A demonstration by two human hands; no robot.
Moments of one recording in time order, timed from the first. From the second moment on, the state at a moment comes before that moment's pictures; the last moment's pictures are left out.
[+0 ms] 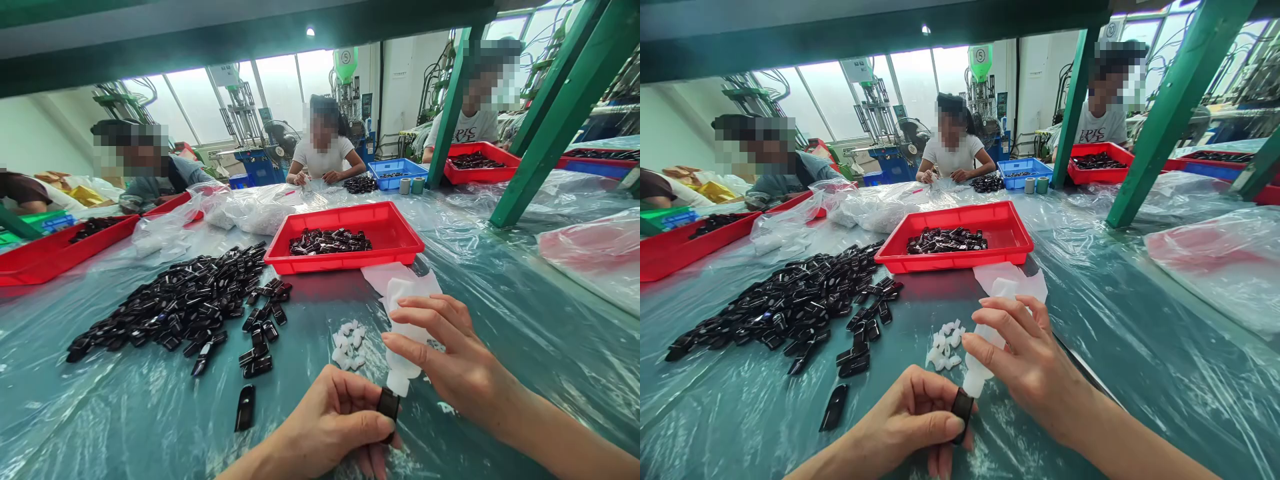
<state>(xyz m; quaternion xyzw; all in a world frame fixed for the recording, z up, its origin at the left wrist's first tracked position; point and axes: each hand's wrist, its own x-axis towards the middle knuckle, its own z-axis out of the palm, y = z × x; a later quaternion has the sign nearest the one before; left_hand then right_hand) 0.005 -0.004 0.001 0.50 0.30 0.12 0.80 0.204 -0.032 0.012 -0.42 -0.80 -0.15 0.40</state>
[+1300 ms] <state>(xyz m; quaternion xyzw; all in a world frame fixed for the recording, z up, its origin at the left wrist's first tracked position) 0.007 -0.007 0.000 0.50 0.31 0.11 0.80 0.200 -0.031 0.014 -0.41 -0.80 -0.14 0.41</state>
